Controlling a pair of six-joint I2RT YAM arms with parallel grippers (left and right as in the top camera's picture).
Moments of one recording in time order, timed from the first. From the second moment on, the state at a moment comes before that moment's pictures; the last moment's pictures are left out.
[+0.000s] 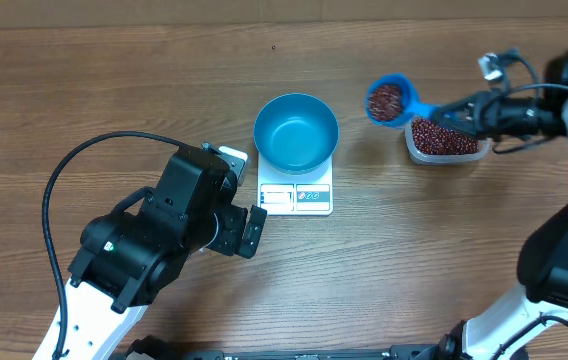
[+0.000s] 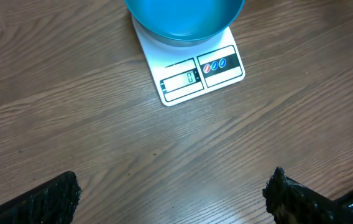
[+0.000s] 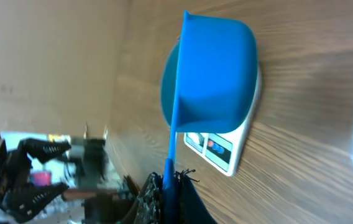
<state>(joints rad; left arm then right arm) -0.54 1.11 1.29 -1.18 -0.01 -0.19 -0.30 1.92 1.75 -1.50 -1.12 -0.51</state>
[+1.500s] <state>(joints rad) -0.54 1.11 1.29 -1.18 -0.01 -0.19 0.35 1.90 1.82 -1.13 -0.30 -0.06</state>
